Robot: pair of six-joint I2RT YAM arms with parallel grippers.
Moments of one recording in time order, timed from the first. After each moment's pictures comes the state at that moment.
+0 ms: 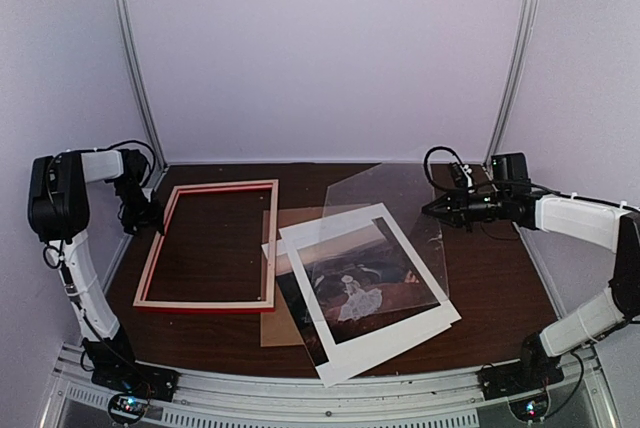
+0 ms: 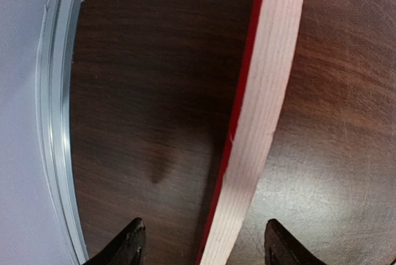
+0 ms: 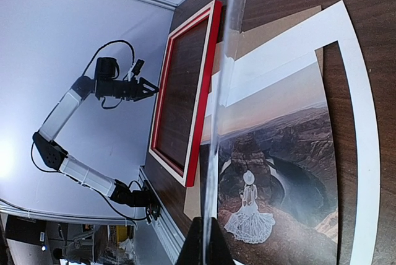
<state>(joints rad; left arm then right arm) 0.15 1.98 1.46 -0.92 -0.01 -0.08 0.17 1.37 0.83 -0.08 -0.92 0.68</state>
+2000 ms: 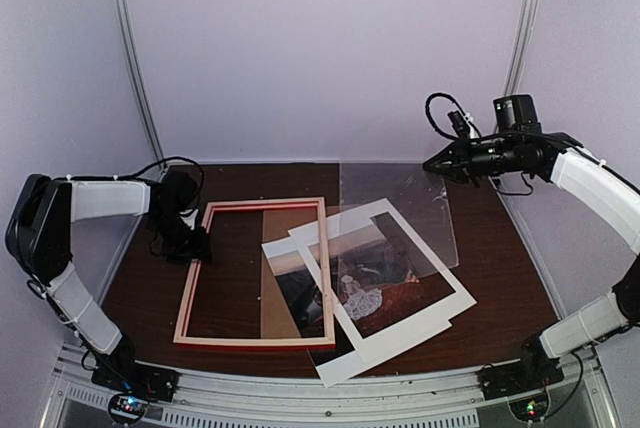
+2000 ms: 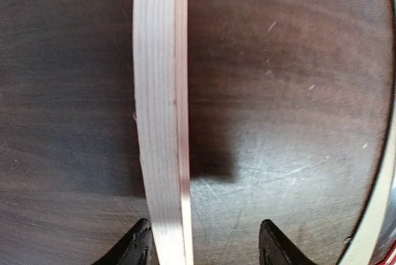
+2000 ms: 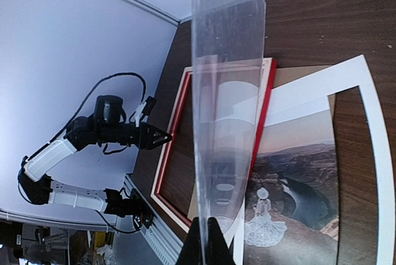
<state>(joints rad) -0.28 1.65 1.00 -0.71 0.07 -0.35 0.25 1.34 1.26 -0.55 -0.72 0.56</state>
